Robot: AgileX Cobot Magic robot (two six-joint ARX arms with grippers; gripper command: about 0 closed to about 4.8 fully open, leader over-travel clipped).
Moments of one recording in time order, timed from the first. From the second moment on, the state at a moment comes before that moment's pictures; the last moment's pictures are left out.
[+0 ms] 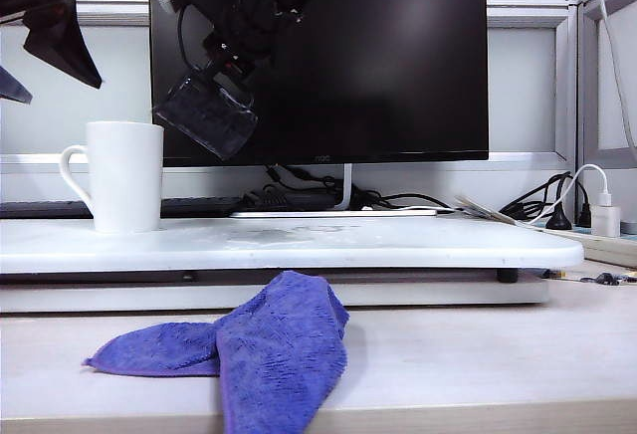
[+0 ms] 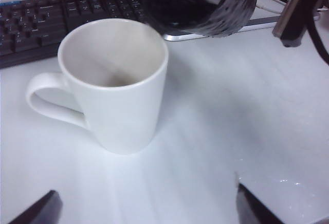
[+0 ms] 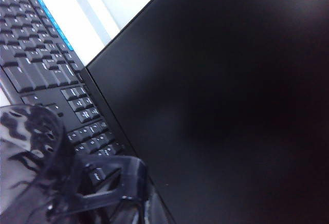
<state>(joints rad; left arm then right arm) -0.09 1.12 0.78 -0.08 0.22 0.03 0.70 2.27 2.13 0.04 0.18 -0.82</state>
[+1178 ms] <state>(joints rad) -0.09 1.12 0.78 -0.11 0.22 0.03 0.73 2.27 2.13 0.09 0.18 -1.00</state>
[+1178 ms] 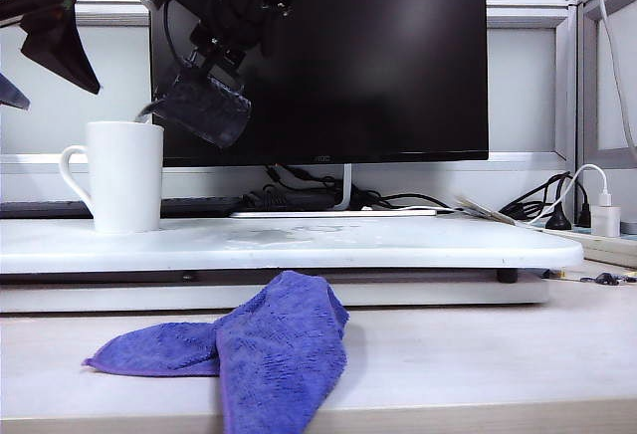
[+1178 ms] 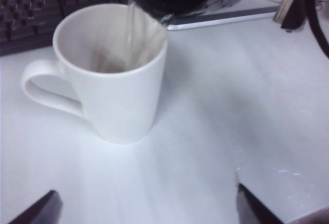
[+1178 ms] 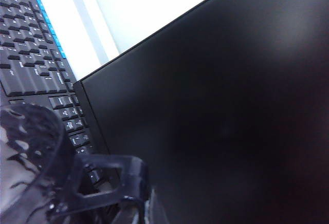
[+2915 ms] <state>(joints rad) -0.09 1.12 0.78 -0.13 0.22 0.03 0.74 2.27 2.13 0.14 0.18 -1.15</state>
